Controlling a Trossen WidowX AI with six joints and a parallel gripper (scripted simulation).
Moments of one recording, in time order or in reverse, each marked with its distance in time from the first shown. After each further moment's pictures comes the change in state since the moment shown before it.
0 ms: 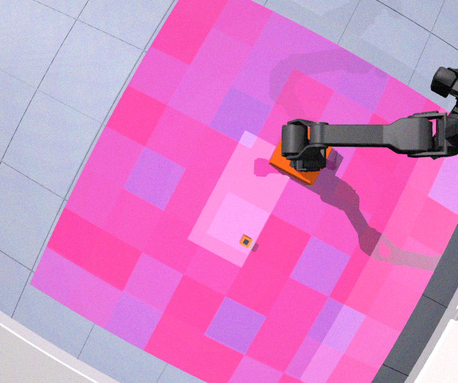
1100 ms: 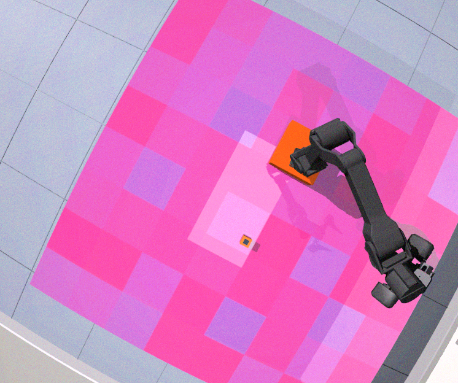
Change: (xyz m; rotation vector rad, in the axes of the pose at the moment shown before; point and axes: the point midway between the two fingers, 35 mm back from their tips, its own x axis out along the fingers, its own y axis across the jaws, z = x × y) arm -0.379 -0.115 -0.272 0.813 0.780 -1.313
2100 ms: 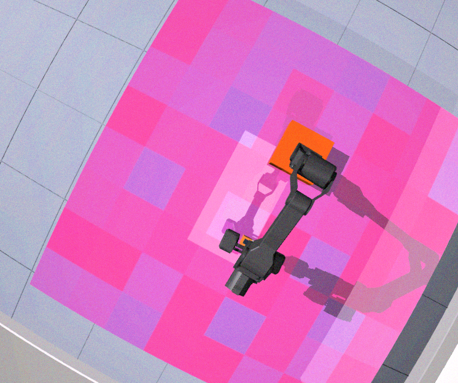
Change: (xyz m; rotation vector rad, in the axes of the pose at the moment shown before) arm -0.197 -0.202 -0.345 1.231 0.697 -0.816
